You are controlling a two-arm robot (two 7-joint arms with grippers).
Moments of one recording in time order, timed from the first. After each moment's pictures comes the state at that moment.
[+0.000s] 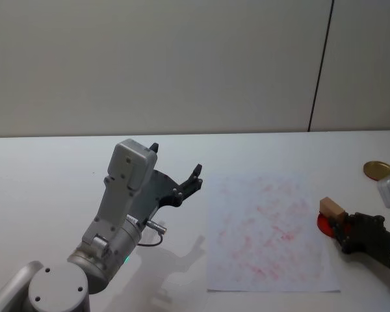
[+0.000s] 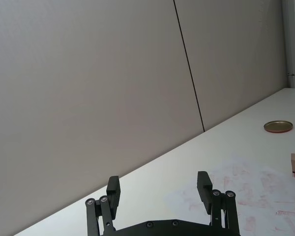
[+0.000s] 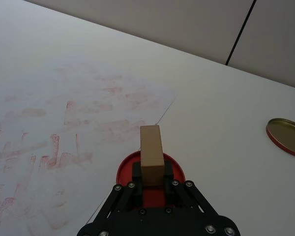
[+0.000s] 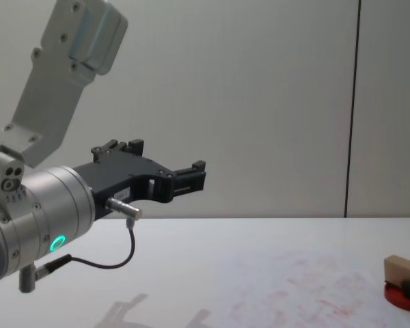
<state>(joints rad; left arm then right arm) -0.24 0.38 0.45 -1.63 -0.20 0.01 -0.01 0.21 0.38 -0.20 -1.32 0.15 0.13 0.39</state>
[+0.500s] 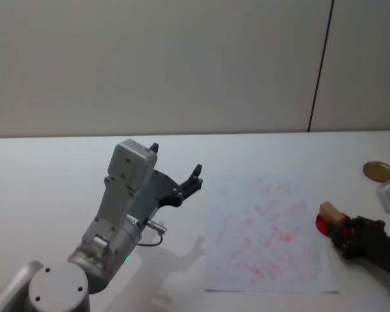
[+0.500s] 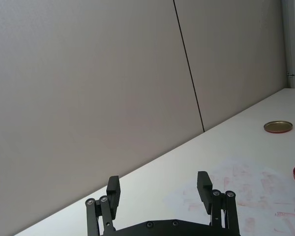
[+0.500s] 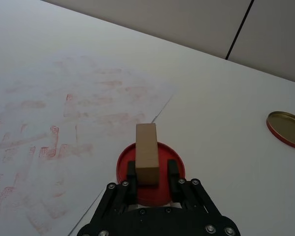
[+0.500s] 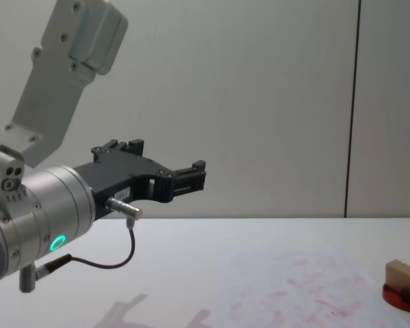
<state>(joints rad) -0.24 0.38 0.45 -1.63 -0.20 0.01 -0.01 0.19 0.38 -0.21 -1.34 0.15 0.14 0.37</state>
